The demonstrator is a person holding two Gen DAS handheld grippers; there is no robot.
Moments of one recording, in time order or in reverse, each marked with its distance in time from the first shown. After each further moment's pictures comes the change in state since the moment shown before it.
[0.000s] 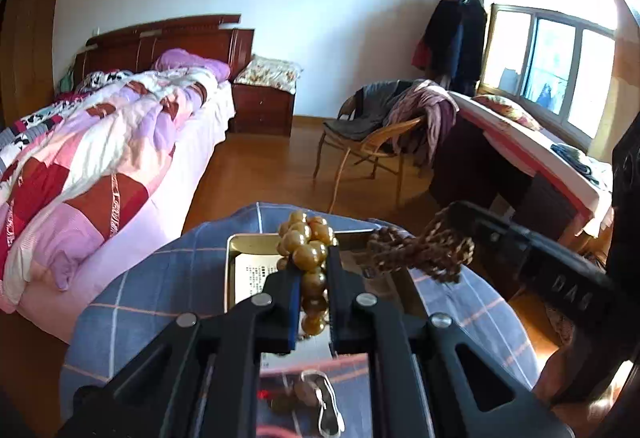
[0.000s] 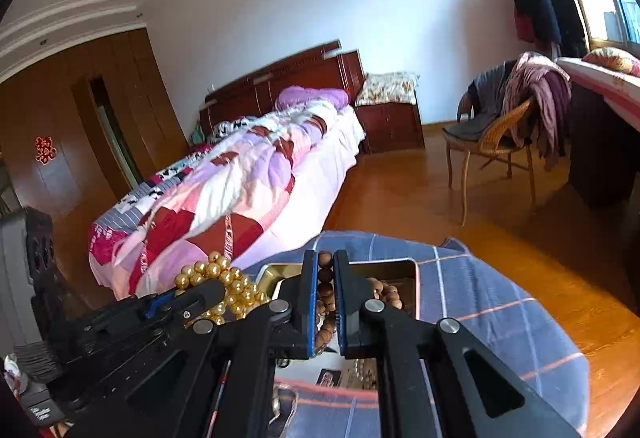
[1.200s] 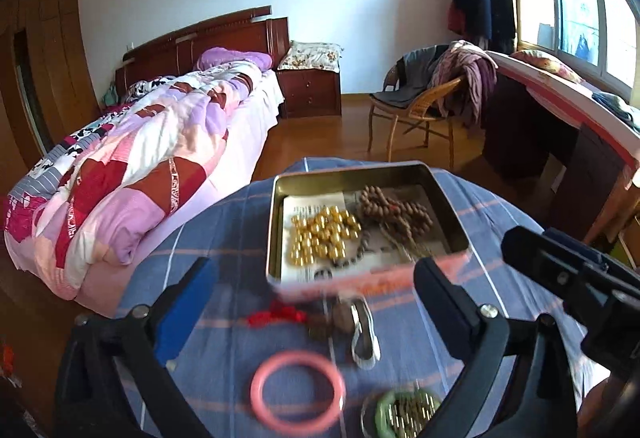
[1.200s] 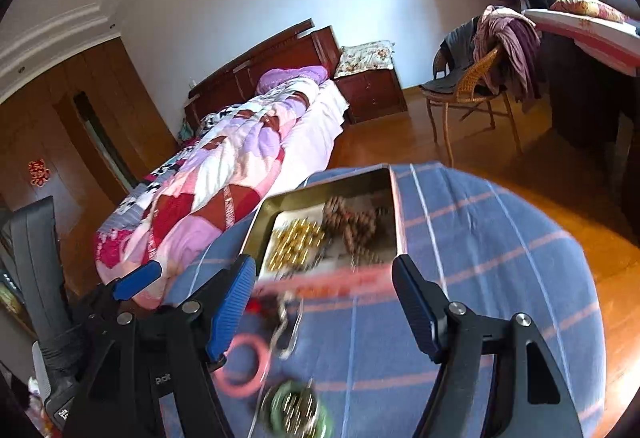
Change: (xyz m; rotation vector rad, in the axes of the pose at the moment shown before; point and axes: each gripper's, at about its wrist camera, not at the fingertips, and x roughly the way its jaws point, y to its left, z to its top) left arm -0.059 -0.034 -0.053 0.097 0.064 0.243; right arm -0.076 -0.006 -0.074 0.132 0.066 -0.011
